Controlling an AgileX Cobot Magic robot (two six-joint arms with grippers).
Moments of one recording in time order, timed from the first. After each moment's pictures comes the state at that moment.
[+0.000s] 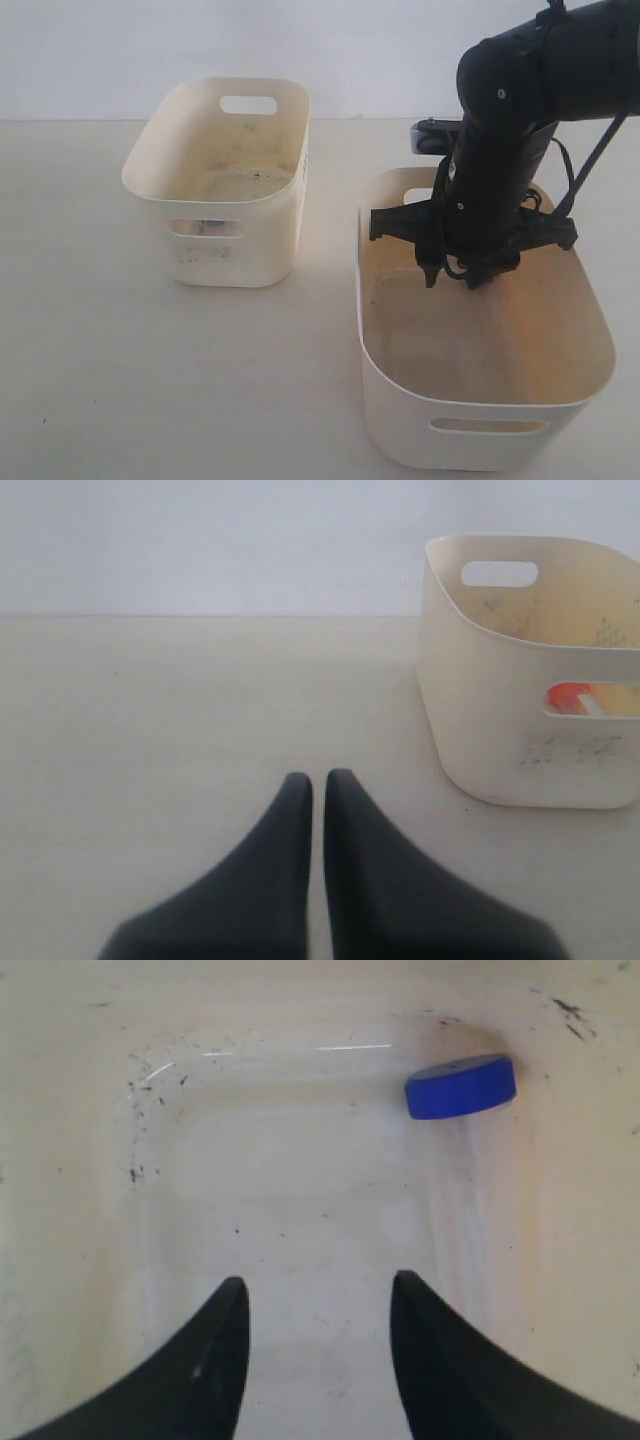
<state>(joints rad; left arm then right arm) -0.02 0.00 0.00 -0.05 0.29 0.02 0.57 1.78 -1.17 -0.10 0.88 0.64</state>
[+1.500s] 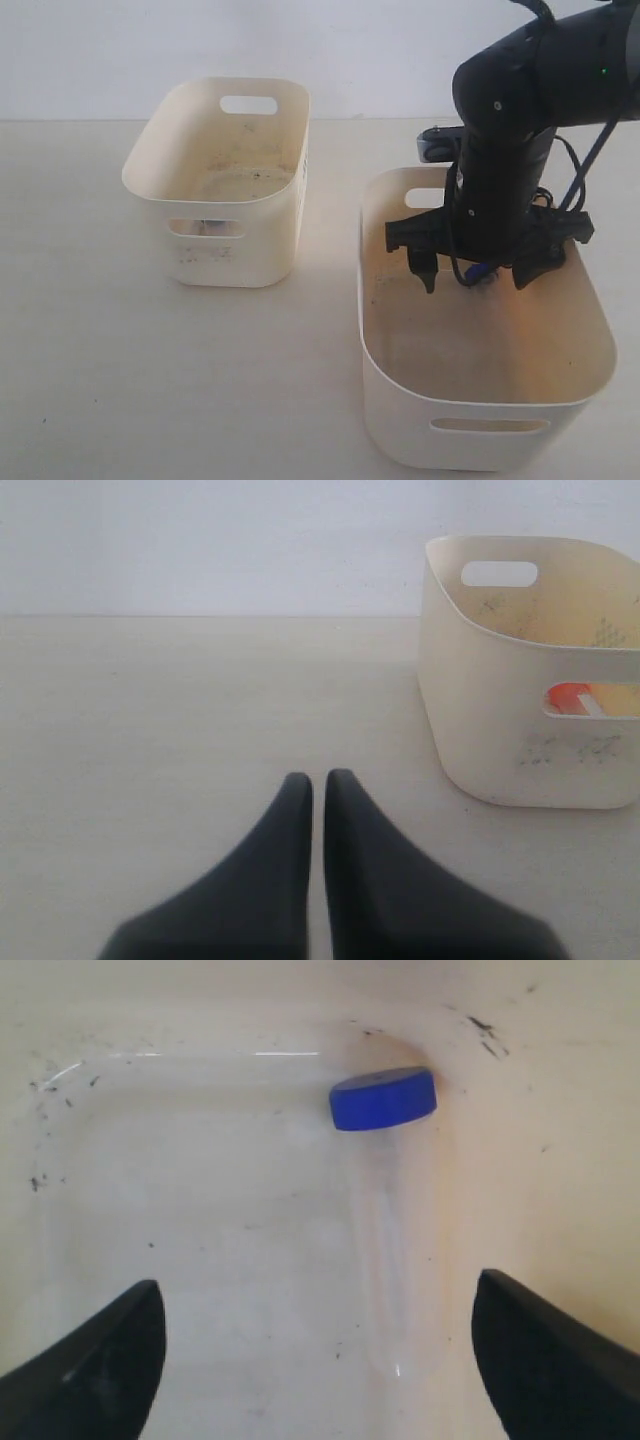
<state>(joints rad) -0.02 0.00 0.00 -0.05 0.29 0.02 0.56 1.80 -1.17 -0.20 0.92 0.66</state>
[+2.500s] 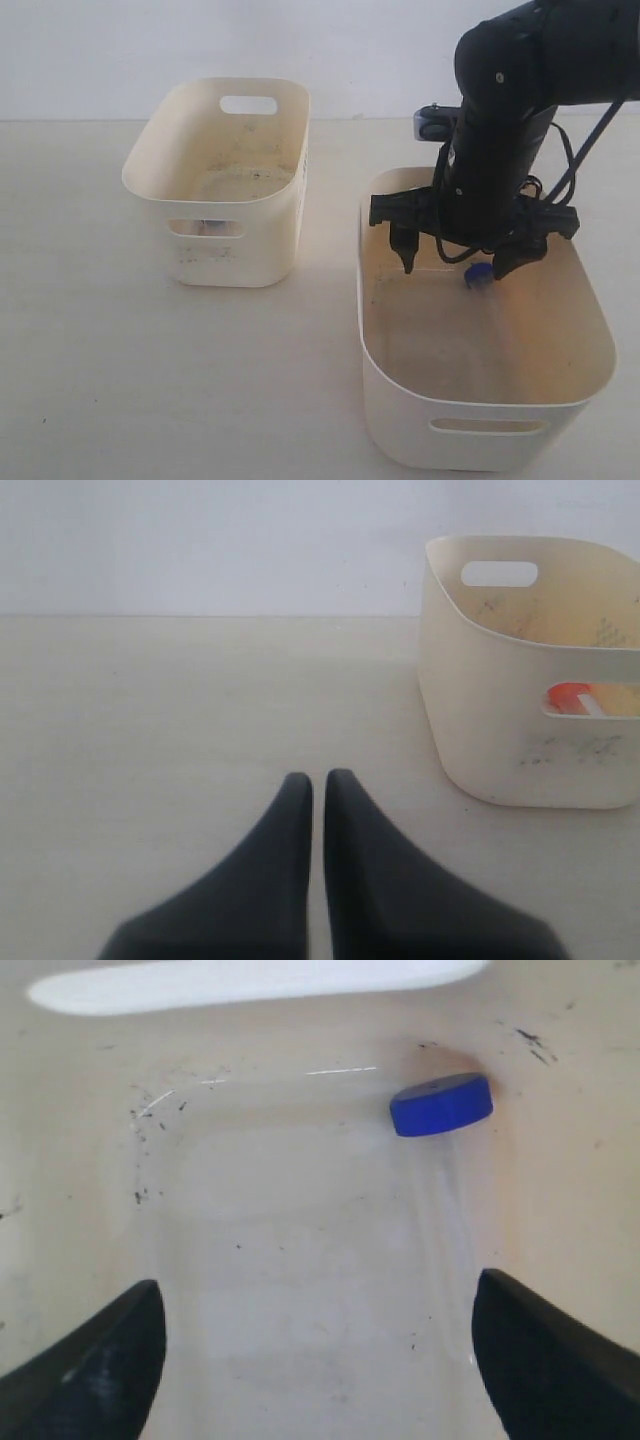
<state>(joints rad) -0.02 0.00 0.00 -0.05 0.29 0.02 0.56 1.78 -1.20 -0.12 0.91 0.68</state>
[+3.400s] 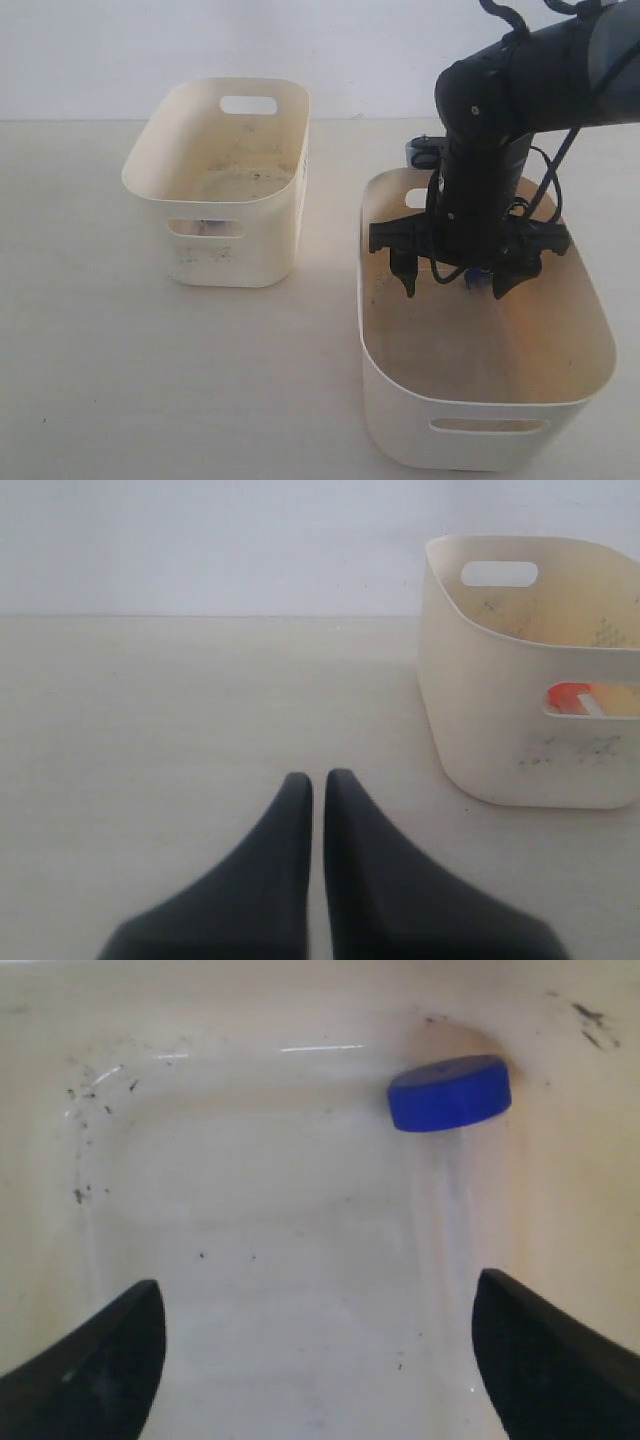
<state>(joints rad) -0.02 0.00 0.00 -0.05 0.29 0.02 0.56 1.86 -1.20 -0.14 0.91 0.67</state>
